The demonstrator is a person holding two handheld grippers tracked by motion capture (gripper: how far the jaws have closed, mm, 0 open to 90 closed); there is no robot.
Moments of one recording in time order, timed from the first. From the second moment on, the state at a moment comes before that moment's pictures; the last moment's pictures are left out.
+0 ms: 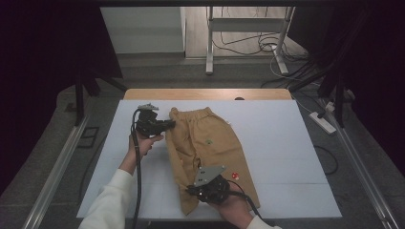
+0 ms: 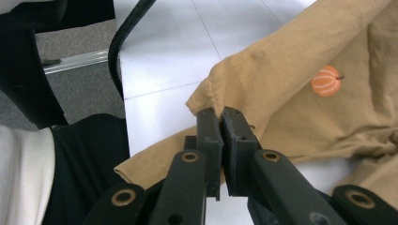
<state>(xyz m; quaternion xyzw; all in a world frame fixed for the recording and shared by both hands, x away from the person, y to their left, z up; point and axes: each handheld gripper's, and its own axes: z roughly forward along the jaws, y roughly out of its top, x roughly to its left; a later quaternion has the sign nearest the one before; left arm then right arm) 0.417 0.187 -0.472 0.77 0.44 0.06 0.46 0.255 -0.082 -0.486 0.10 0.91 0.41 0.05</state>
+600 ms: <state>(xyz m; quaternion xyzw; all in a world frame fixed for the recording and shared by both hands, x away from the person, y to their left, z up) 0.417 0.169 -0.469 0.78 0.42 0.06 0.46 0.255 -0.108 -0.485 0.12 0.90 0.41 0.06</state>
